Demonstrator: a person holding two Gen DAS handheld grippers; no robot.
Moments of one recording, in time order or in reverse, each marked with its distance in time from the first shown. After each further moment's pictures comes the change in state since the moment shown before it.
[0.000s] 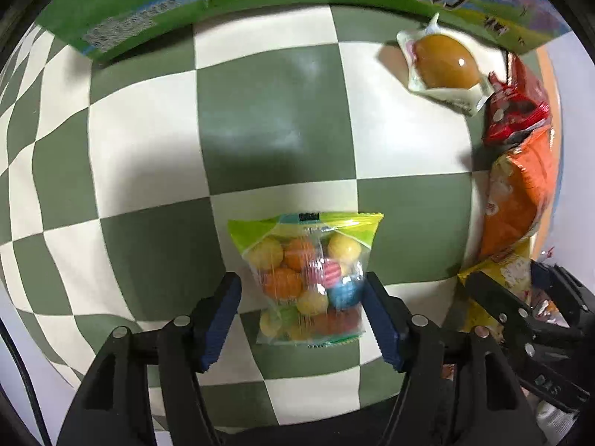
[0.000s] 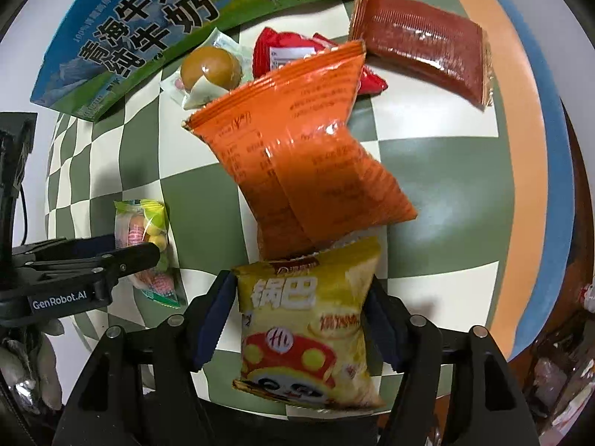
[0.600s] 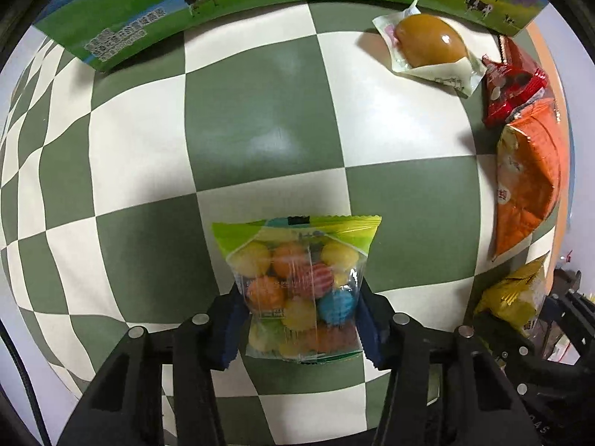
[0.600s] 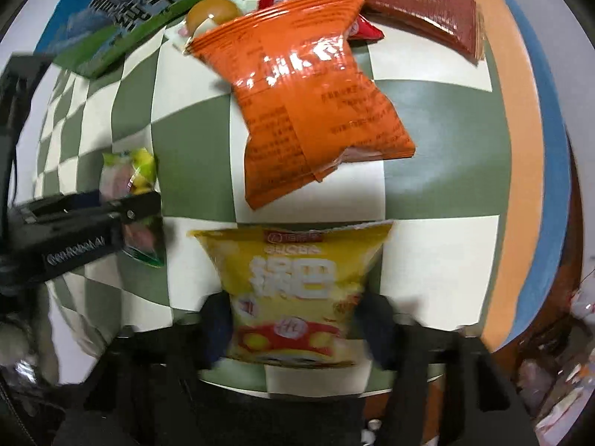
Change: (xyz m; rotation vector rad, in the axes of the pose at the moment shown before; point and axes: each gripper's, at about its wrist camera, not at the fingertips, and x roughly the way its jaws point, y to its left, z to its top) left arm 0.010 -0.050 -0.031 0.025 -0.111 0.069; right arm 0.018 0.005 -0.027 -0.059 0.030 -0.055
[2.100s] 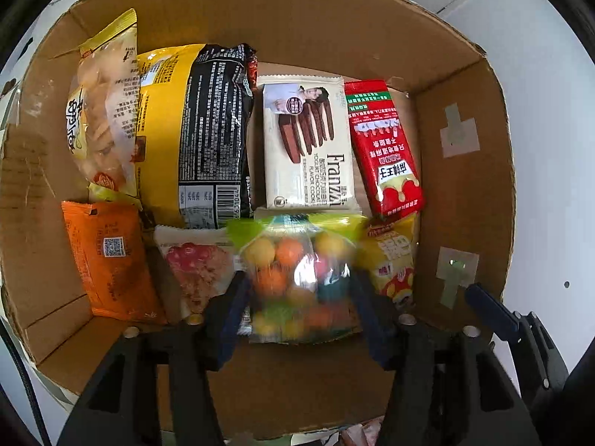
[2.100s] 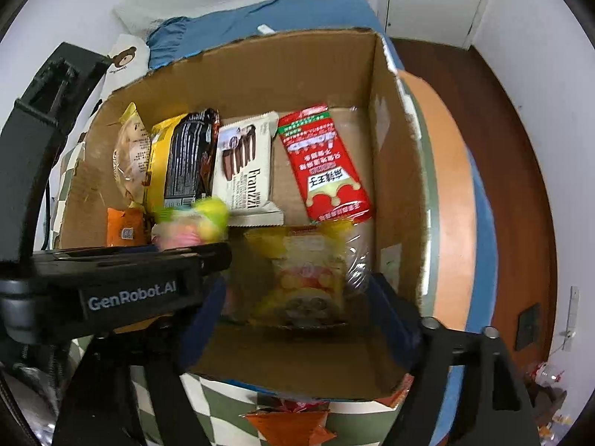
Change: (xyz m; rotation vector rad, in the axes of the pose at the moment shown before) left arm -0.085 0.043 0.249 -0.220 0.021 -0.232; right arm -0.107 0.034 0.260 -0.074 -0.172 -0.057
